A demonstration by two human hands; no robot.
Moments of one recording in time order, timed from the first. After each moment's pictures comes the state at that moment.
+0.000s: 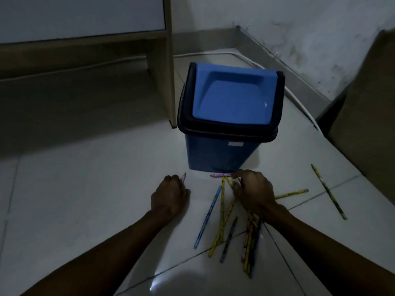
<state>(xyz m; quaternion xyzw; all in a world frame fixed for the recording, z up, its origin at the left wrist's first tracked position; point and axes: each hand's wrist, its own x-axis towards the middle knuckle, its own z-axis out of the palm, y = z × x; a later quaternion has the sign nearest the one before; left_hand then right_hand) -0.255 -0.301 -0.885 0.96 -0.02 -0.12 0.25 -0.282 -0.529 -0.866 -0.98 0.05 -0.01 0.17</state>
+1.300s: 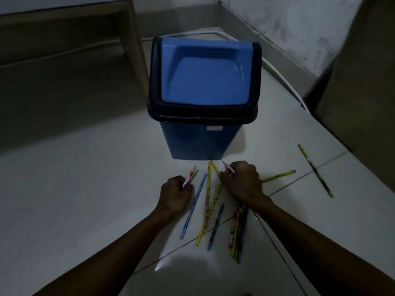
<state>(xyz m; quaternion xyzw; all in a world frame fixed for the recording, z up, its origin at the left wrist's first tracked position) -0.277 -0.347 -0.895 0.88 0.02 -0.17 0.43 -0.292 -0.535 -0.882 -0.93 0.21 0.03 0.29</state>
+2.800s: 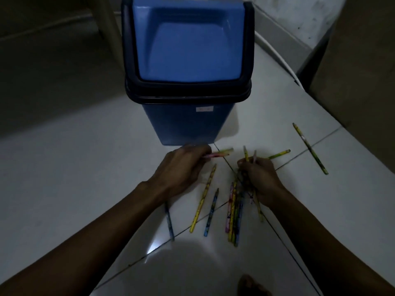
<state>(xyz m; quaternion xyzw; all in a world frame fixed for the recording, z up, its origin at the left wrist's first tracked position) -0.252 -0.363 -0.861 0.86 -0.41 -0.02 0.30 -0.325 -0.559 -0.873 -0.67 0.40 0.03 0.62</state>
